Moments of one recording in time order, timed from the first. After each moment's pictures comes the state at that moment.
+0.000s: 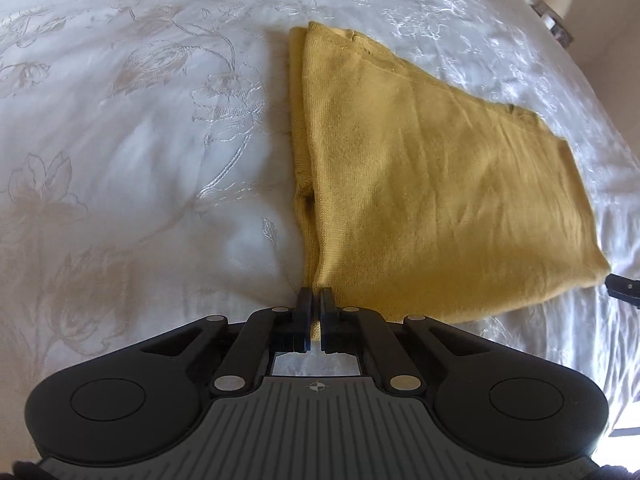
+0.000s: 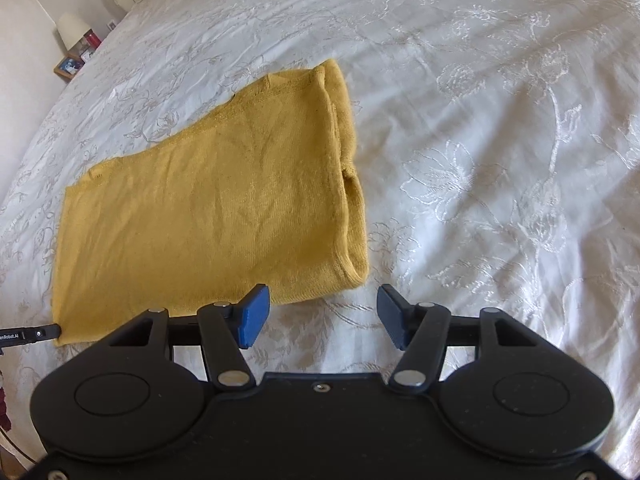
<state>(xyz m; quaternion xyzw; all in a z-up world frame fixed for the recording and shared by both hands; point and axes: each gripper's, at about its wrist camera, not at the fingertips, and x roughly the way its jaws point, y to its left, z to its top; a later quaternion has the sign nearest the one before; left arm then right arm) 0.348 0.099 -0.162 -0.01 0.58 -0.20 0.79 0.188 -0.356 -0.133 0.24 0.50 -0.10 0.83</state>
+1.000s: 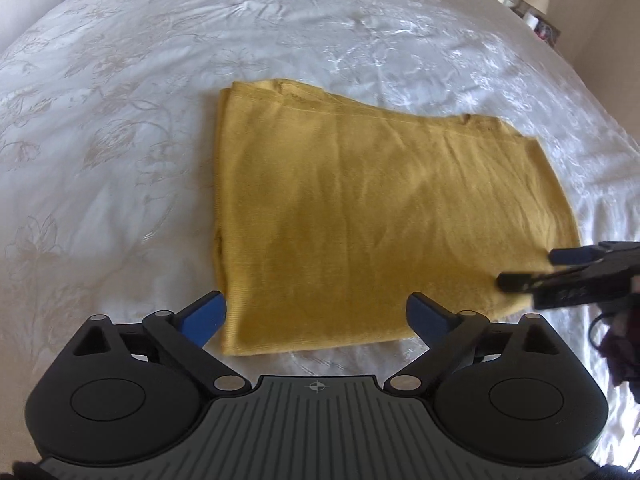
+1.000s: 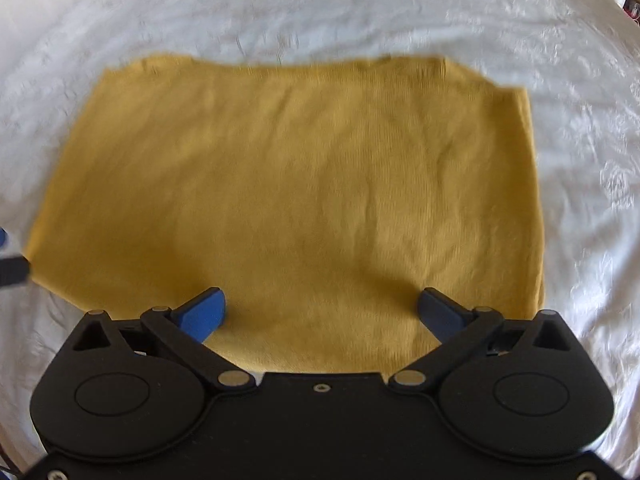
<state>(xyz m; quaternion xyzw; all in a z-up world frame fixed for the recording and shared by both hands) 0.314 0.037 -0.120 0.04 0.52 -0.20 0.83 0.274 -0.258 -0.167 0.04 0.58 -0.02 0.82</state>
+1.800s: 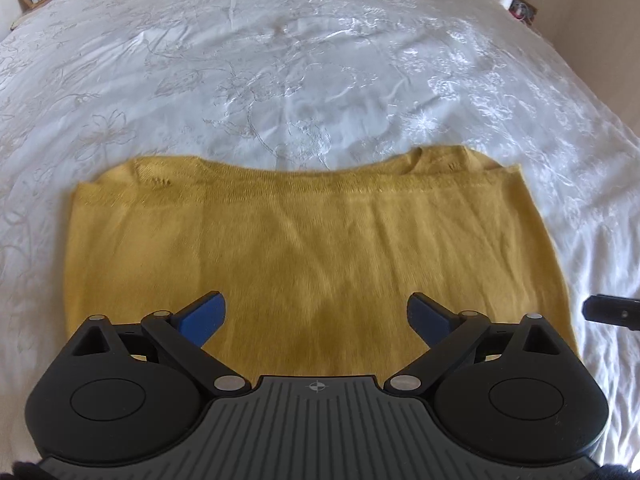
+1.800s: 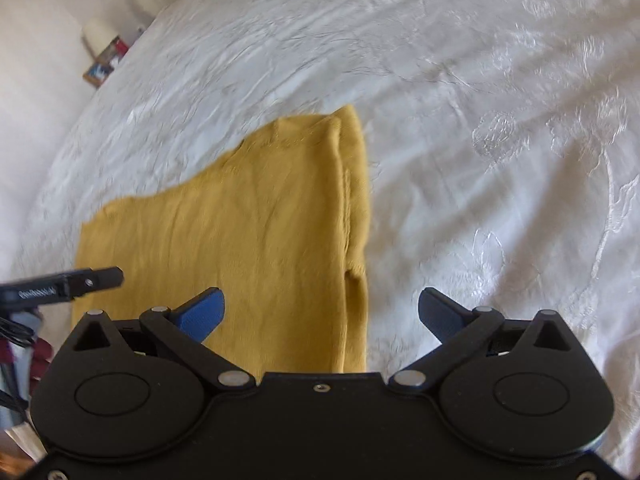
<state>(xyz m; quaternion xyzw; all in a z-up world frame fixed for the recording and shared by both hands) 0.391 -0.096 -0.135 0.07 0.52 -0.23 0.82 0.240 -0.425 -0.143 0.30 0.48 -0.04 0.83</state>
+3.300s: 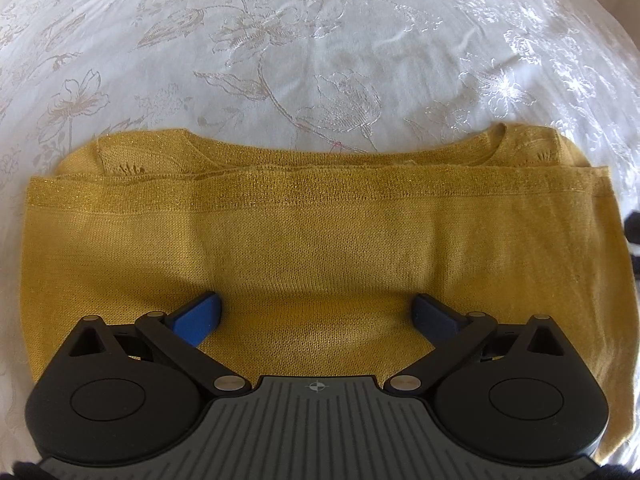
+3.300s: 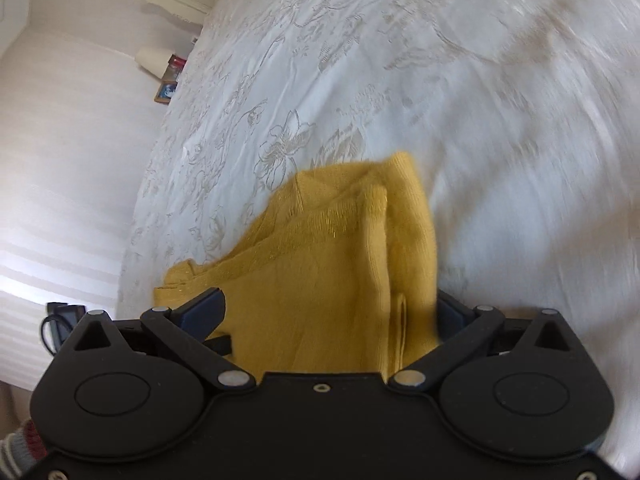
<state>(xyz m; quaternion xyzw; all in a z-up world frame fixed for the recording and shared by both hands) 0.438 -0.123 -0.190 0.10 0.59 -0.16 0.79 0.319 -0.476 -0.214 0.45 0.46 0.13 0.75</state>
